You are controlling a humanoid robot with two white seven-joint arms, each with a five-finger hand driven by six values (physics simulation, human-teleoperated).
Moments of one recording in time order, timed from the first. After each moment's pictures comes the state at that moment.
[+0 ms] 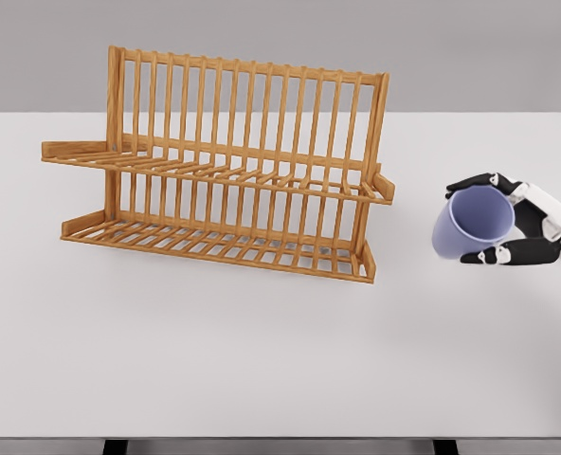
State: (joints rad) left arm 0.00 0.00 0.02 -0.04 -2.27 0.06 -0.23; right arm -0.17 -0.88 0.41 -1.40 -0.80 -0.61 0.61
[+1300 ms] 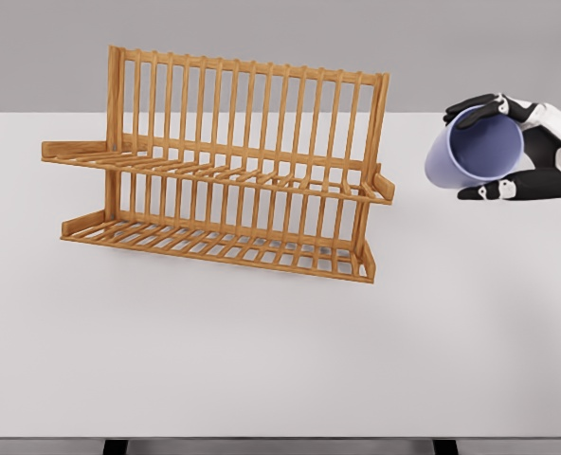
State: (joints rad) left arm 0.00 0.00 0.02 -0.04 -2.27 0.06 -0.23; right arm -0.36 -0.86 0.37 -1.49 -0.75 -0.61 0.61
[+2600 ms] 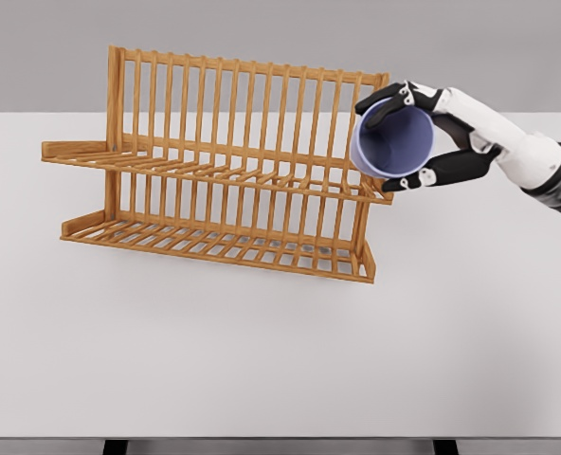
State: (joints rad) left arm 0.00 0.00 0.02 -0.04 -2.27 0.06 -0.23; right arm -0.57 -0.71 0.51 -1.49 -0.59 -0.61 0.61
